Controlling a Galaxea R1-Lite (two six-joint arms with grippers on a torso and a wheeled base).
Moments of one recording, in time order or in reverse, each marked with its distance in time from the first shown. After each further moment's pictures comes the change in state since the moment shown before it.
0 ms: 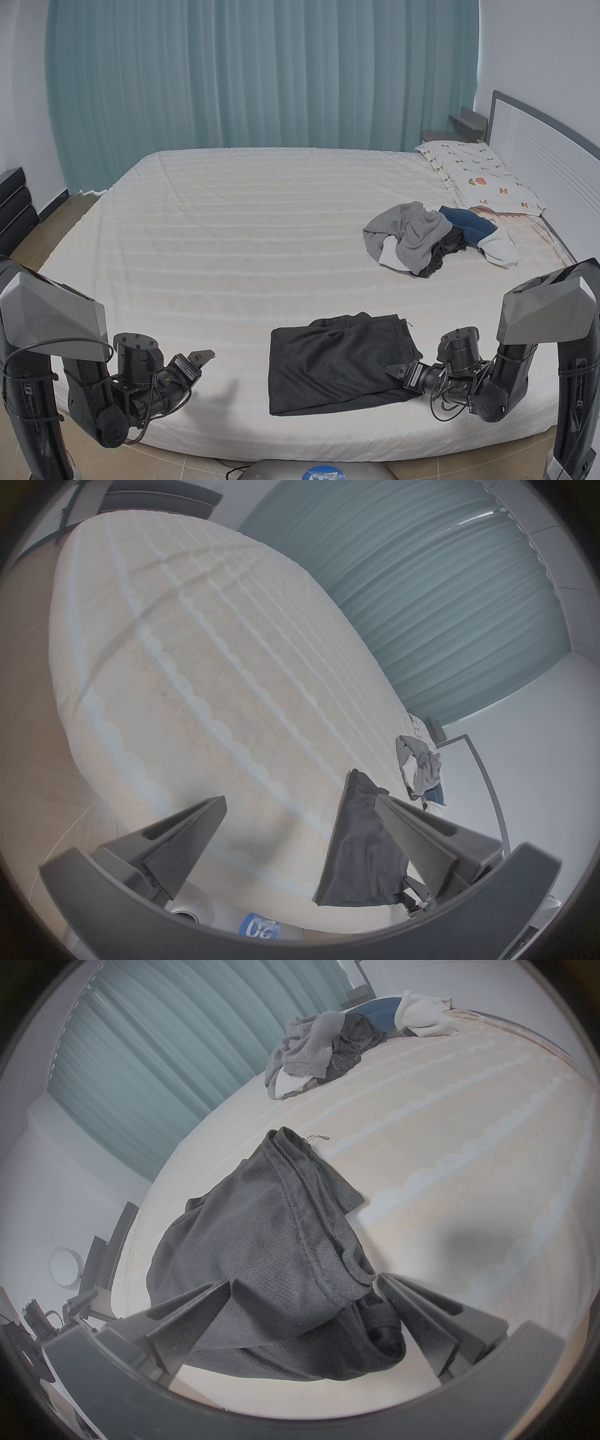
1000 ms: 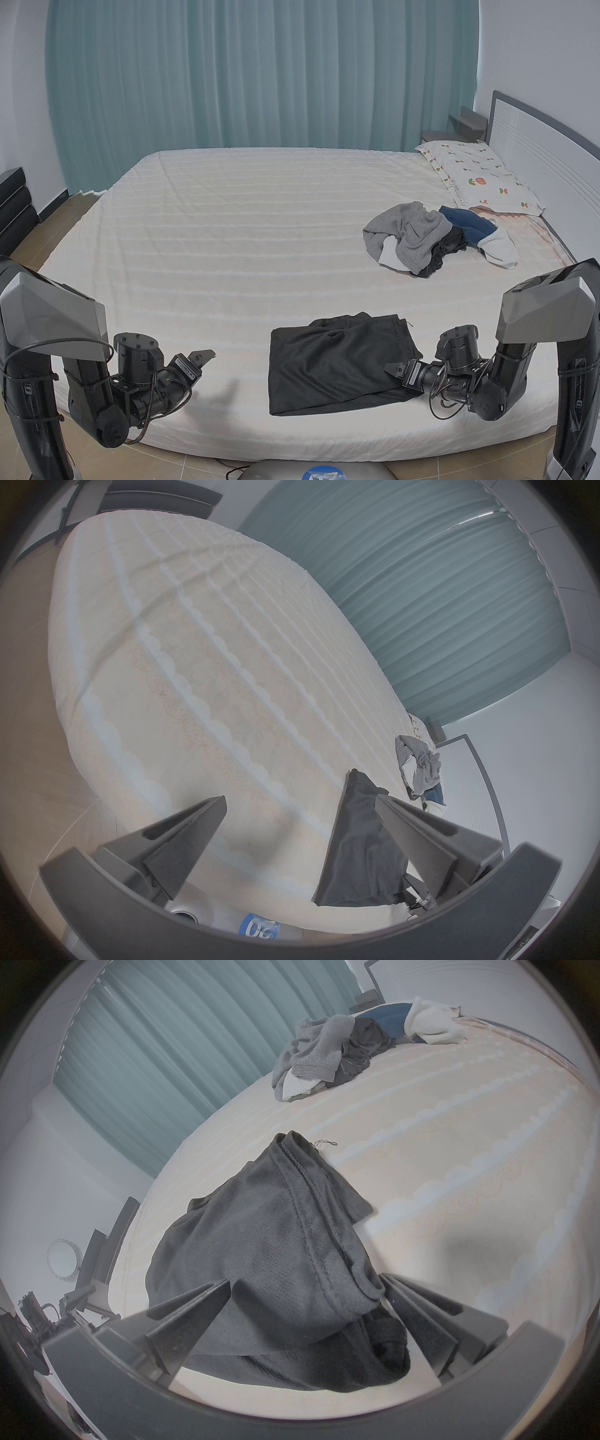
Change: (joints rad) left arm 0.000 0.001 -0.001 0.000 -0.002 -0.001; right arm -0.004 0.002 -0.025 0.002 -0.002 -0.045
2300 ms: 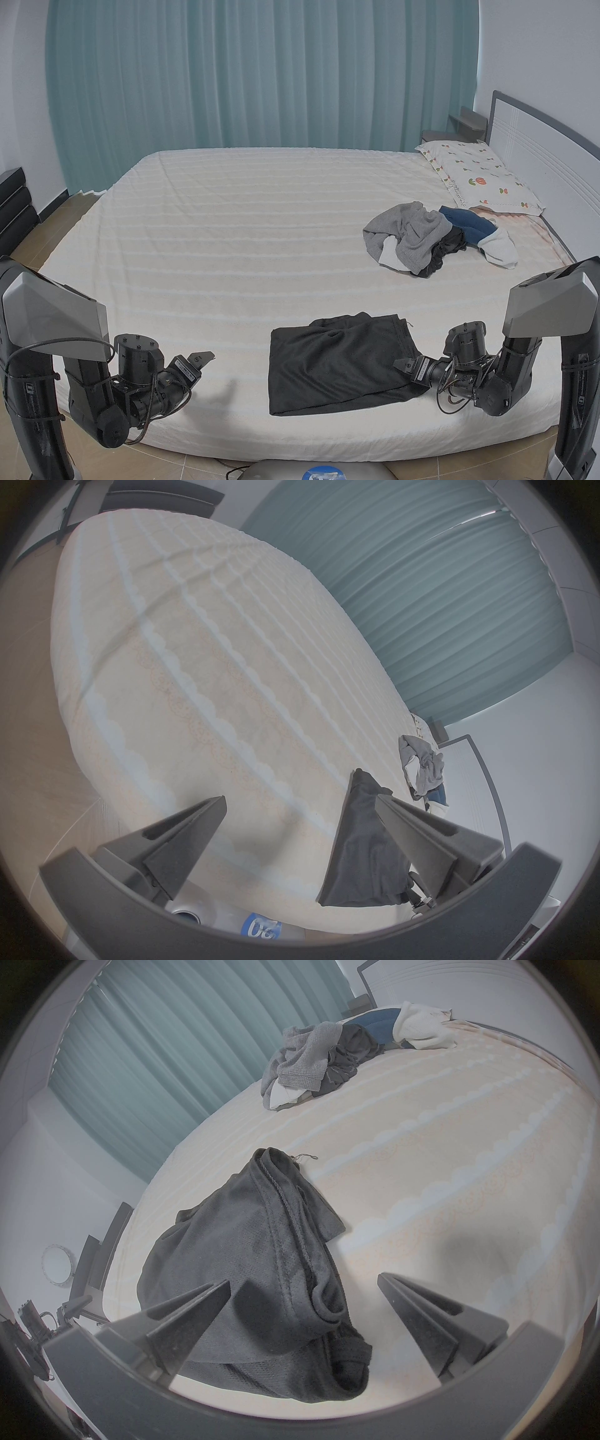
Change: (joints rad) left arm 0.005 0.010 0.000 0.000 0.001 0.000; right arm -0.049 -0.005 0.013 0.004 0.000 -0.017
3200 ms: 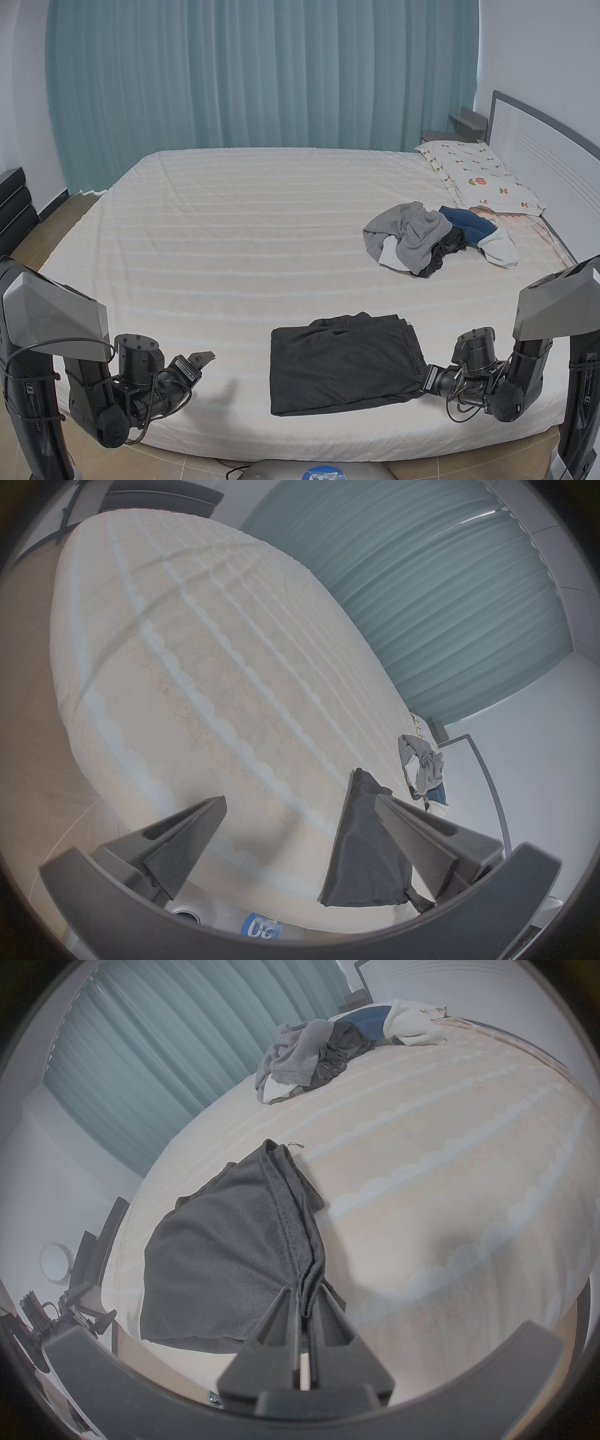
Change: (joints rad) left arm -0.001 0.001 0.000 0.000 -0.001 0.000; right arm -0.002 -0.057 0.114 -0.007 0.005 -0.001
